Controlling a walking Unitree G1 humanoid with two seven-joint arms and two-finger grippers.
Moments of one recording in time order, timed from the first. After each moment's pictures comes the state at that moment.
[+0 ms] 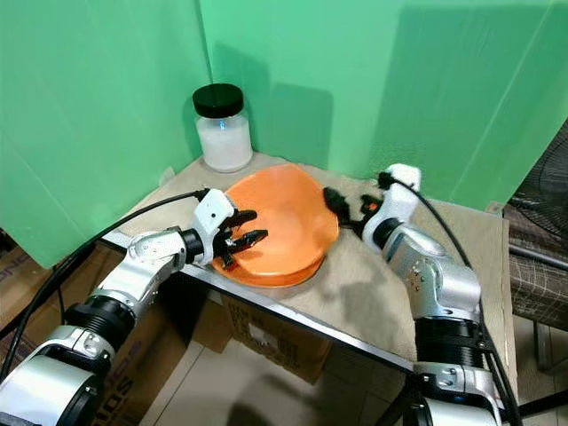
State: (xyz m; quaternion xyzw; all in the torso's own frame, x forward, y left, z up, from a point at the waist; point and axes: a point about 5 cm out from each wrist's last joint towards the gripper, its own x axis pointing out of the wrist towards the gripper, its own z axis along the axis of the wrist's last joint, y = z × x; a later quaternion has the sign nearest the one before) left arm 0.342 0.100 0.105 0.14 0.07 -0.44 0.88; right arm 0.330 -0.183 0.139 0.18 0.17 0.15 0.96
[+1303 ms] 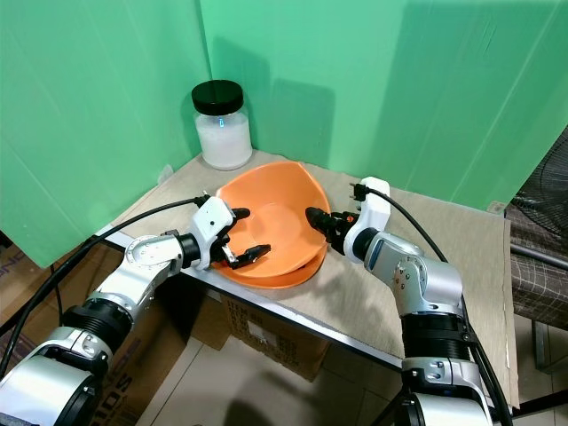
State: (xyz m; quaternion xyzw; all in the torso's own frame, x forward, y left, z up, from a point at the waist) left arm 0.340 0.105 0.098 0.17 0.06 -0.45 0.88; right arm 0.329 -0.162 0.124 0.20 0.24 0.19 0.93
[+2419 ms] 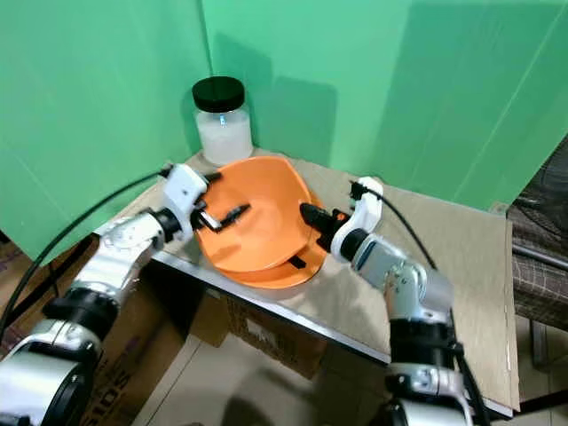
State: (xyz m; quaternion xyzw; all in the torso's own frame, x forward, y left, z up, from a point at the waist) left arm 0.355 0.133 0.136 0.14 -0.01 -0.33 0.93; right arm 0.322 -0.142 0.127 0.30 0.21 0.22 0.91
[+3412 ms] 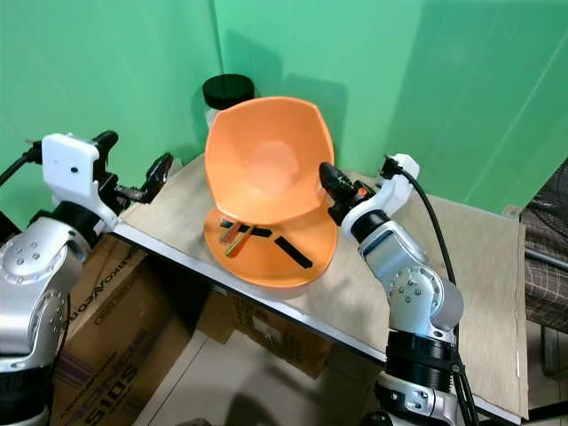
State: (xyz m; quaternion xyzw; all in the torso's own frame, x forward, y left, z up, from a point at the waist) left arm 0.286 0.184 0.207 0.10 -0.09 -0.12 0.98; right arm 0.316 -0.149 0.174 0.34 0.05 0.18 0.92
